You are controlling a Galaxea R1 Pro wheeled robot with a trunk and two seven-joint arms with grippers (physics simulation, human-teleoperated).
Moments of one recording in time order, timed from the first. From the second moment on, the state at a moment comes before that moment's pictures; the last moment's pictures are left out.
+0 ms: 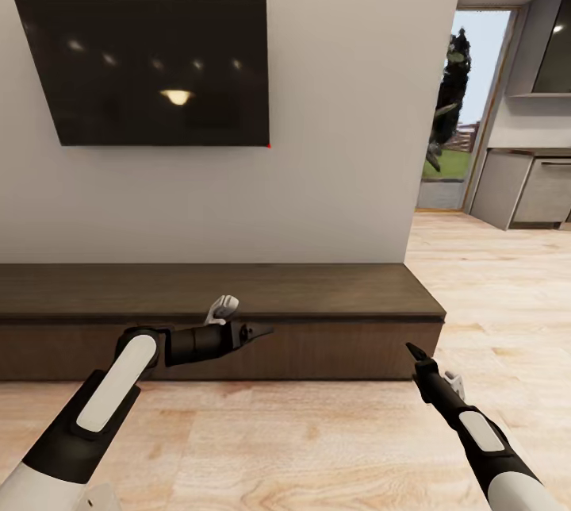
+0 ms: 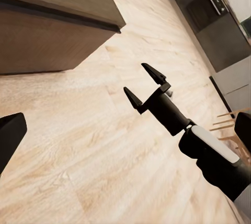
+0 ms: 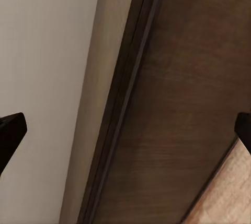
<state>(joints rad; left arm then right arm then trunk) -0.53 0.21 -0.30 -1.49 1.20 0.99 -0.04 -0.57 -0.14 -0.46 -0.48 -0.95 0.30 0.41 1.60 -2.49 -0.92</state>
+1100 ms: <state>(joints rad) -0.53 0.20 -0.30 -1.50 1.21 0.99 -0.04 -0.57 -0.14 -0.46 -0.48 -0.95 0.31 0.50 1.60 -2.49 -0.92</state>
